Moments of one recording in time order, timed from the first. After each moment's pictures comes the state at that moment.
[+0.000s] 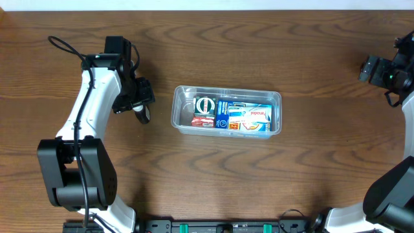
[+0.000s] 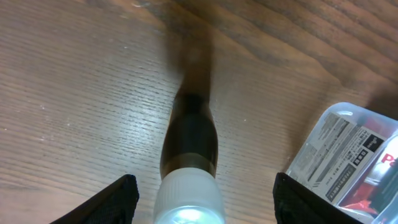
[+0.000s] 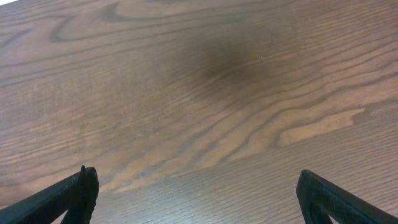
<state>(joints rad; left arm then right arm) 0.00 1.81 1.42 -1.07 0.06 -0.30 -0.44 1.68 1.36 -0.57 -0.15 -0.05</state>
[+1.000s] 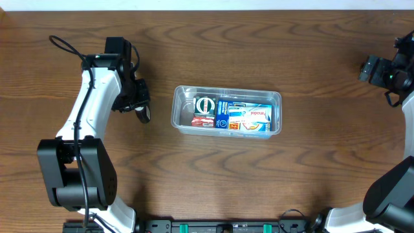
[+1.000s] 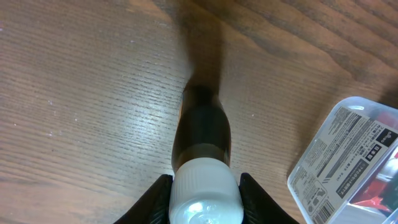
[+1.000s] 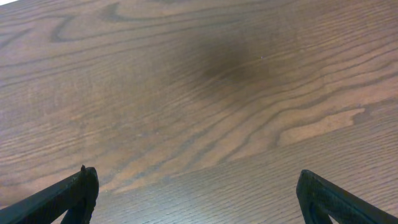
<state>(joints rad) 0.00 1.81 1.42 -1.08 0.04 -0.29 -0.44 1.68 1.36 -0.57 -0.15 -0.05</state>
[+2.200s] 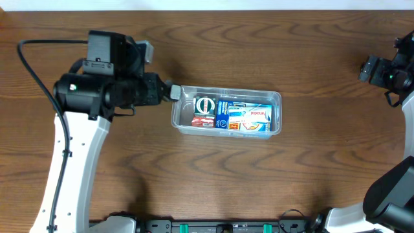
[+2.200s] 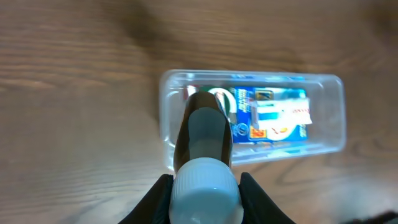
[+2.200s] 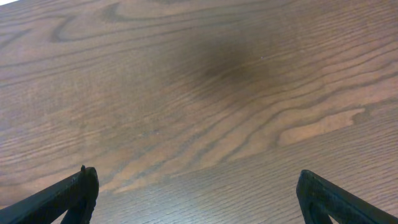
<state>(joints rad) -0.16 1.41 1.54 -1.18 0.30 -0.17 -0.44 1.68 1.36 -0.57 -0.15 -0.05</state>
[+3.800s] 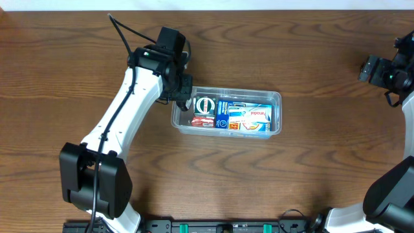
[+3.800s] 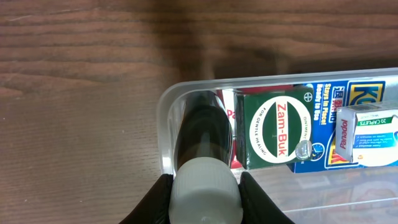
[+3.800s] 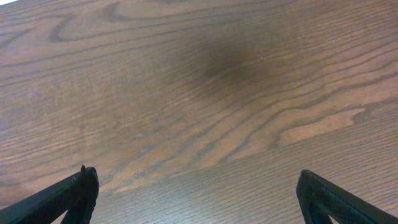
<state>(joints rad) -0.32 1.79 1.54 -1.07 0.07 -0.20 -0.44 1.68 1.36 -0.57 -0.15 -0.05</state>
